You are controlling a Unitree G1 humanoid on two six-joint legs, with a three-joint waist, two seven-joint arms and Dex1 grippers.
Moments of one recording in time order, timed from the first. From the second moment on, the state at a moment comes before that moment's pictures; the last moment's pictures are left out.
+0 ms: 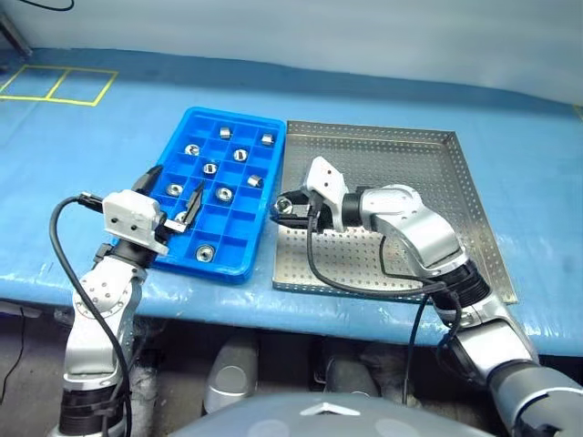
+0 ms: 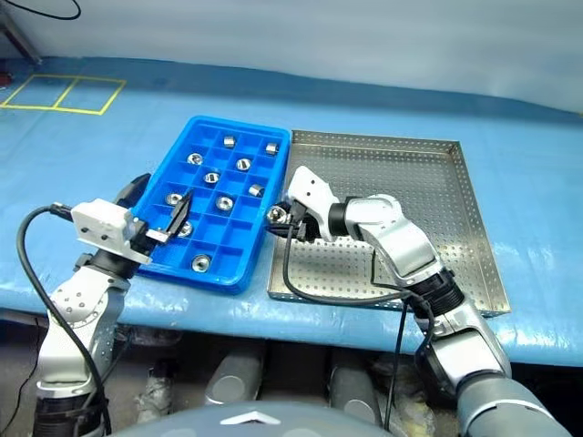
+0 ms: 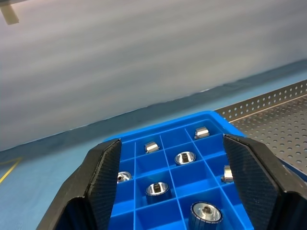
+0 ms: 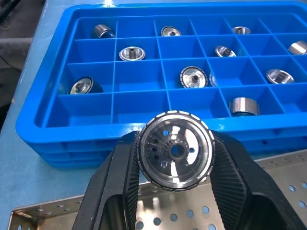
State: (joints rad) left arm 0.10 0.36 0.17 -0.48 -0.18 0.14 -0.33; right arm -0.58 -0.43 0.37 -0.09 0.26 0.57 0.88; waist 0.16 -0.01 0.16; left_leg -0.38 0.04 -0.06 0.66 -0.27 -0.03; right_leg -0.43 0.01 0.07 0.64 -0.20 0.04
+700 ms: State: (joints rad) left arm 0.06 0.36 0.21 -0.47 -0.11 0.18 -0.23; right arm -0.63 -0.22 0.38 0.03 0.17 0.57 0.73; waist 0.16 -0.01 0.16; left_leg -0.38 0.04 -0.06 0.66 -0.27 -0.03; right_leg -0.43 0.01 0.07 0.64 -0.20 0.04
